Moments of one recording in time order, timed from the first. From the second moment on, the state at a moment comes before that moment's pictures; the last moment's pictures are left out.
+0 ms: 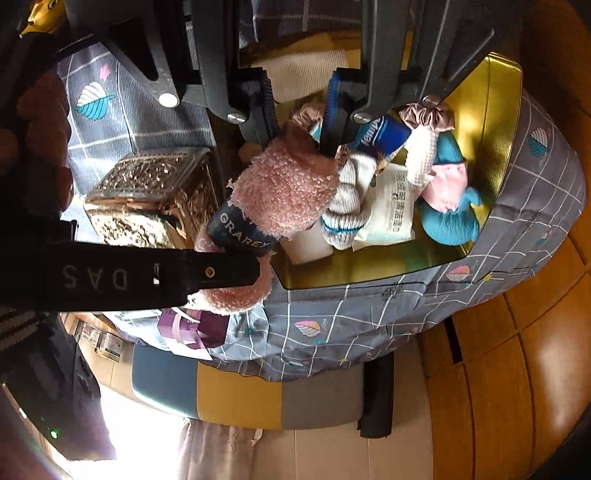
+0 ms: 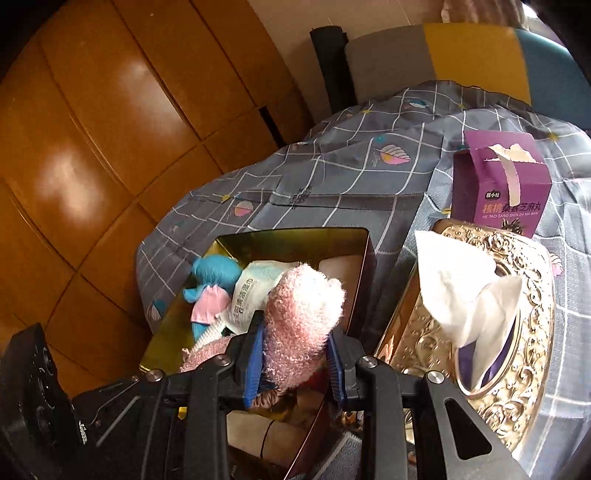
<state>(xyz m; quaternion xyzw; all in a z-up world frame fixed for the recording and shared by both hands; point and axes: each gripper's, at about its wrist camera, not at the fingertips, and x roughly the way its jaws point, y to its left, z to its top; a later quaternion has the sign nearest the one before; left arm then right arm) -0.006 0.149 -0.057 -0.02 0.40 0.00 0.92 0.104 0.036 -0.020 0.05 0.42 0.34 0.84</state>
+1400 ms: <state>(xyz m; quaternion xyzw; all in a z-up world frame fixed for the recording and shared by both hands) -0.021 0.230 -0.090 -0.15 0.45 0.08 0.88 0.100 0.115 -0.040 -0.05 0.44 0.38 0.82</state>
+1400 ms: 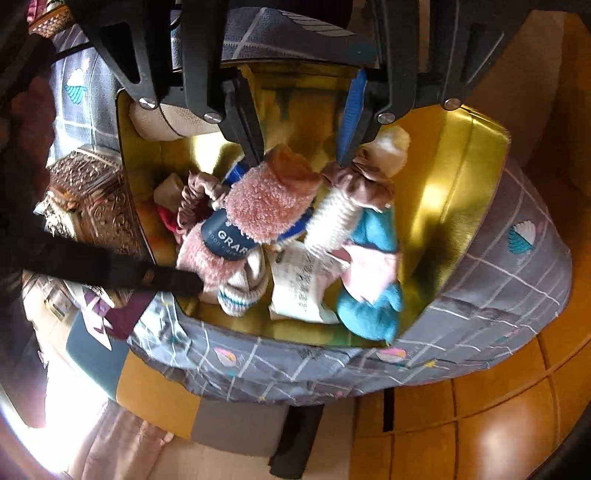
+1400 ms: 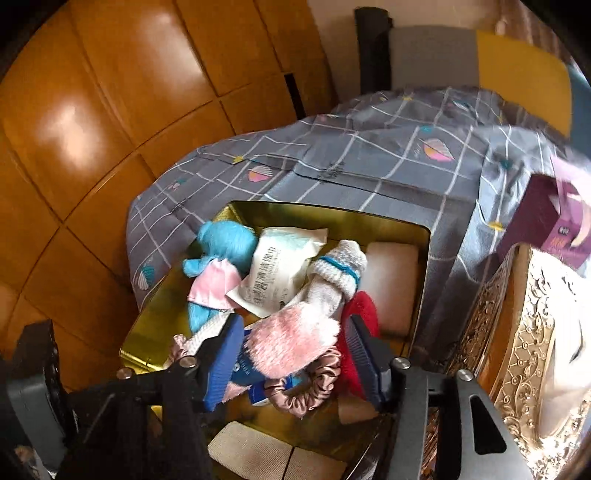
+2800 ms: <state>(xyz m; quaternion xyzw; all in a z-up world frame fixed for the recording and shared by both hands) -0.030 0.184 -0.002 -0.06 0.29 0.20 0.93 0.045 0.017 -0.023 -0.06 0.34 0.16 0.93</state>
